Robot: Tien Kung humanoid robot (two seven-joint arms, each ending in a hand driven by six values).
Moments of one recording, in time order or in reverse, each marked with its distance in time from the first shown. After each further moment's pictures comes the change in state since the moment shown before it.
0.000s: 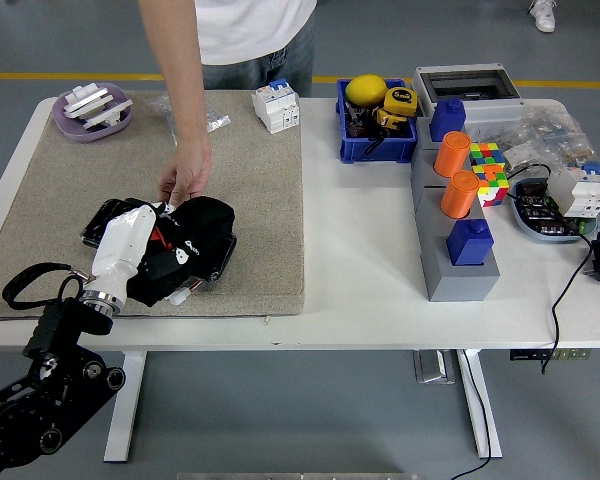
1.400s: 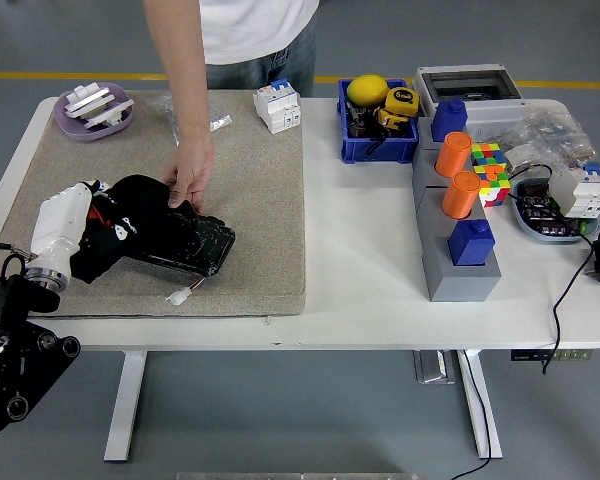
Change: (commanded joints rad) left arm -0.037 0.039 -0.111 0.084 0.006 -0.024 -0.041; right arm 0.003 0.005 0.015 0.001 -0.002 -0.005 0.005
